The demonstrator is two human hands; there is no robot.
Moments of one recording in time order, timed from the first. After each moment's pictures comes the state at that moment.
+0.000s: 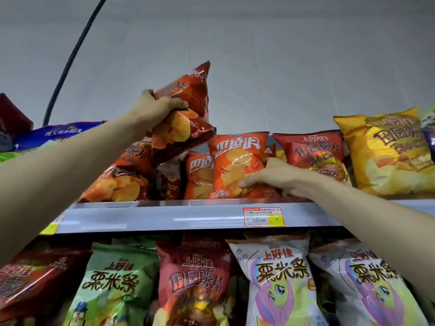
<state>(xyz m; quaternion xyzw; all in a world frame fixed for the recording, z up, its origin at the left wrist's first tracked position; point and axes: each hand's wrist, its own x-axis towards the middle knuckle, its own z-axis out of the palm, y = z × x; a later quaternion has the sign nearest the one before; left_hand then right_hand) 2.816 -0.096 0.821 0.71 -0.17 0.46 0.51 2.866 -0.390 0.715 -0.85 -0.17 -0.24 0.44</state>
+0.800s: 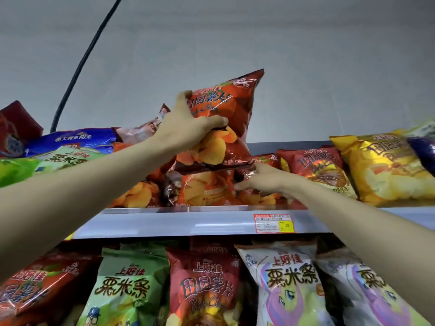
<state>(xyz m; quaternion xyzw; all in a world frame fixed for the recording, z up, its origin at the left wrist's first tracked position) 2.776 -0.129 0.777 0.72 -0.24 0.51 0.40 2.860 -0.347 0.725 -0.89 -0.17 -0.28 0.31</state>
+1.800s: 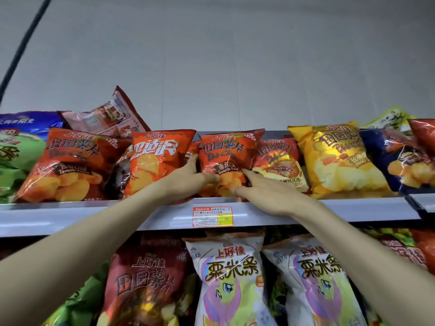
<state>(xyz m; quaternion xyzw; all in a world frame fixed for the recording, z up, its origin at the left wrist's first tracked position) 2.876 -0.236 0.706 0.86 -0.22 0.25 0.38 2.822 -0.448 0.675 -0.94 -0.08 -0.30 0.11</state>
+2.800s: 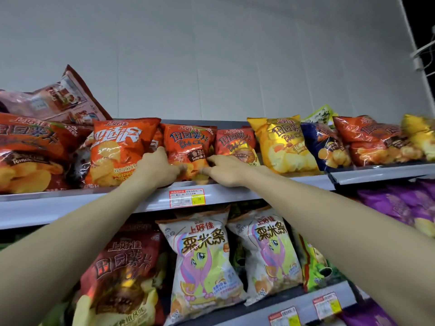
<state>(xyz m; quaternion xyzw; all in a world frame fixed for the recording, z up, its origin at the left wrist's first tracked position) 2.867 -0.235 0.695 0.88 -0.14 0.37 0.28 2.824 -0.432 0.691 -0.94 -0.07 -0.31 0.13</state>
